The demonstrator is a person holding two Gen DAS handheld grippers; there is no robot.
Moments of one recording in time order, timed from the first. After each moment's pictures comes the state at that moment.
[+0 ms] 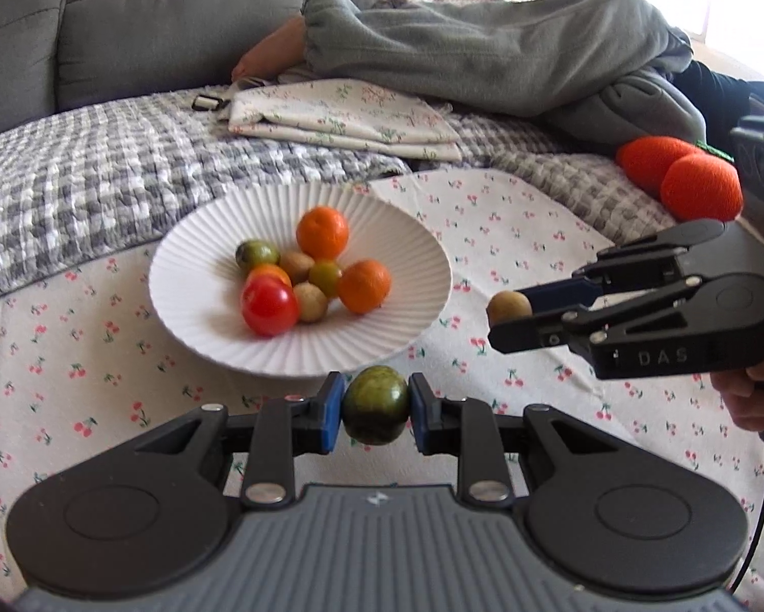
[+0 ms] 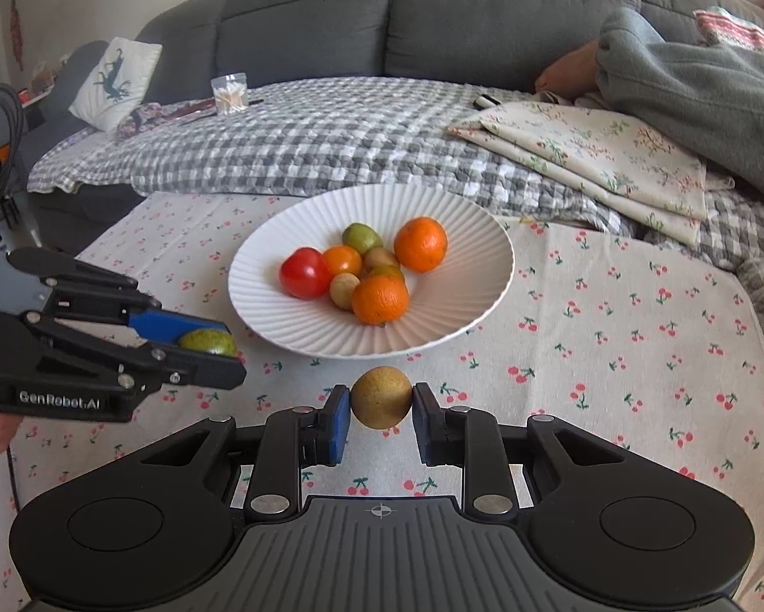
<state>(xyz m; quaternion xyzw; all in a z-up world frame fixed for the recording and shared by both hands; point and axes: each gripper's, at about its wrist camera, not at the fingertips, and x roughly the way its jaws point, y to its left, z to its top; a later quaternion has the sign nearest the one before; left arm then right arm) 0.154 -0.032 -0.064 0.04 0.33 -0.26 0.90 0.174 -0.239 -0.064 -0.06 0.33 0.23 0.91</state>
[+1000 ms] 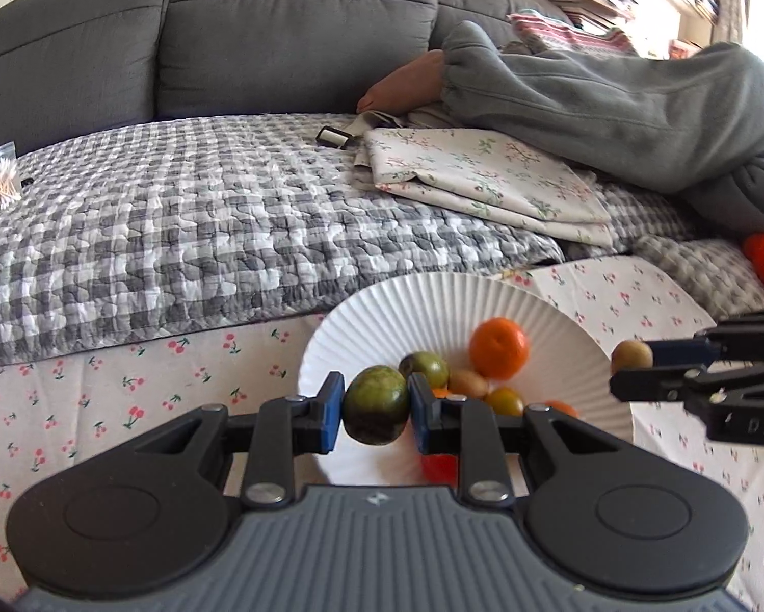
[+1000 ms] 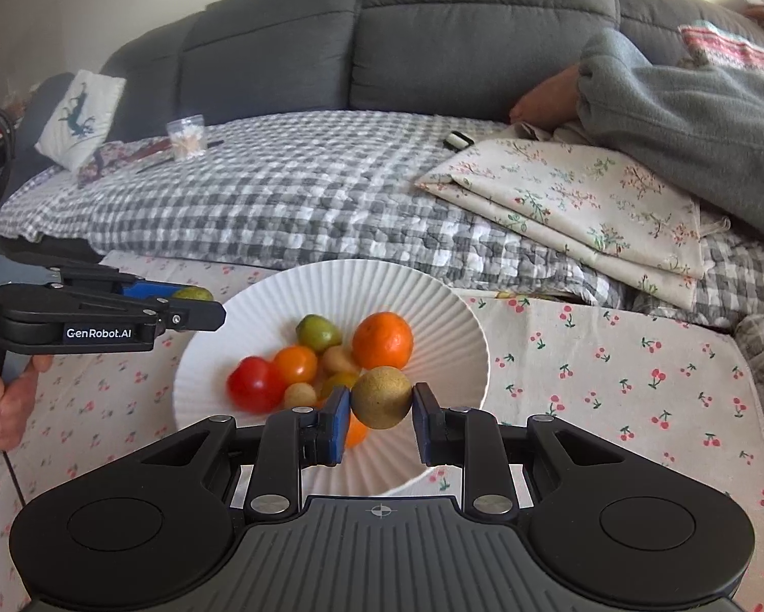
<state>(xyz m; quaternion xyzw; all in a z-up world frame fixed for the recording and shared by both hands) 0.251 0.000 -0.054 0.00 0.32 -0.15 0.94 0.244 -0.223 -0.044 -0.04 0.32 0.20 0.93</state>
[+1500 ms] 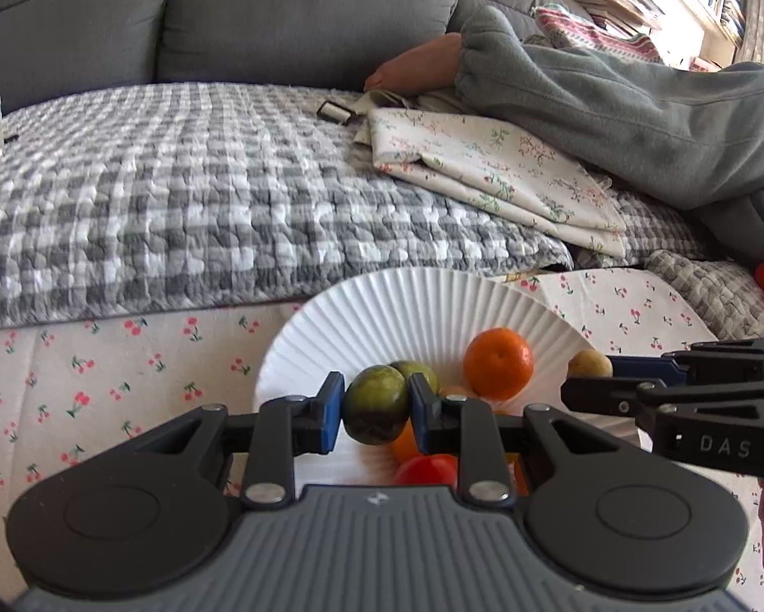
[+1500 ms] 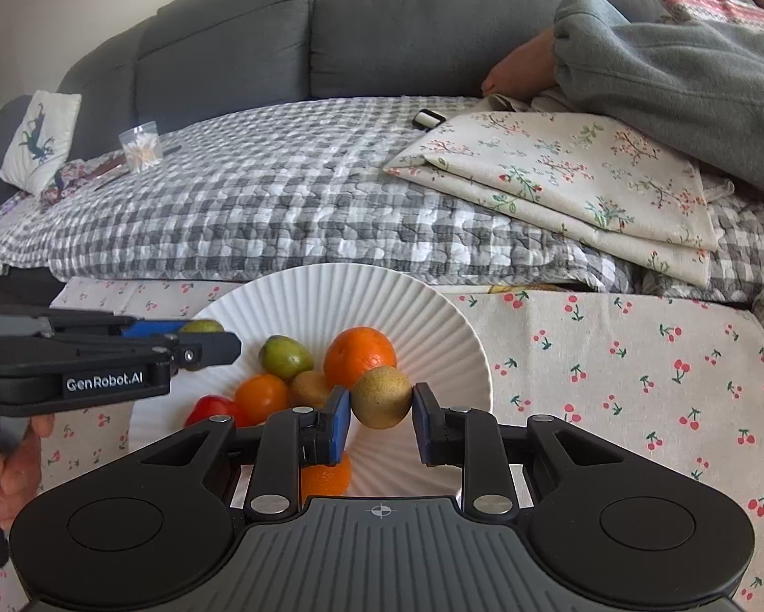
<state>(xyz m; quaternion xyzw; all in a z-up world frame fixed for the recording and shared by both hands) 0.279 -0.013 -0.075 -0.04 0.34 -0.15 0.93 0.284 -0.218 -0.063 0.00 0.34 0.17 0.92</state>
